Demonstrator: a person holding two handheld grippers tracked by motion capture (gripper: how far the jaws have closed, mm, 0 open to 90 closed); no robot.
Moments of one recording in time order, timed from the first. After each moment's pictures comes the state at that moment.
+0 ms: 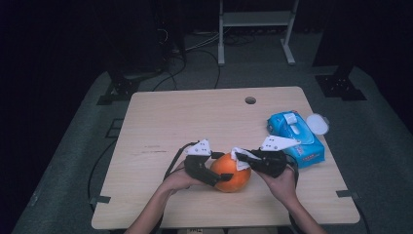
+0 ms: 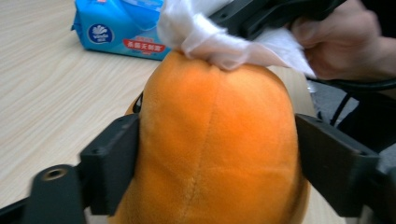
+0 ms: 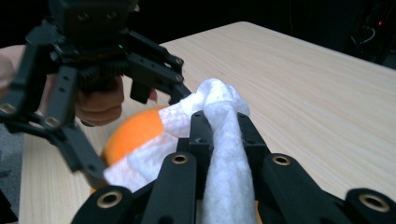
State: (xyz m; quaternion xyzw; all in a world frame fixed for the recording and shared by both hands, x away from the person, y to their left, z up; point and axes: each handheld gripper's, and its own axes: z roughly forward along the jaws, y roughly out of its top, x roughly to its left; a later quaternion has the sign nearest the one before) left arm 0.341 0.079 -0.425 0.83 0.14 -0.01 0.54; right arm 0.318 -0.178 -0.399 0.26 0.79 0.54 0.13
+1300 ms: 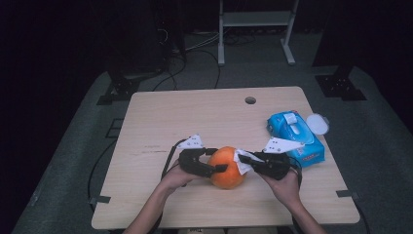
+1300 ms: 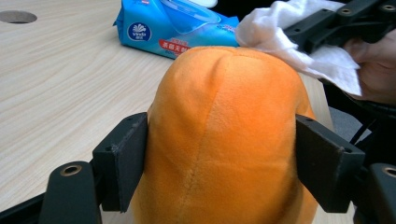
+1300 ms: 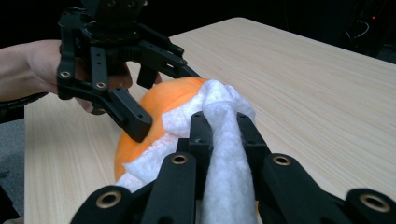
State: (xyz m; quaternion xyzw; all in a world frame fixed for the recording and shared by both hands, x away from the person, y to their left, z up) left arm 0.353 0.095 -0.429 0.81 0.21 0.00 0.55; right arm 0.309 -0.183 -0.398 0.27 0.79 0.53 0.13
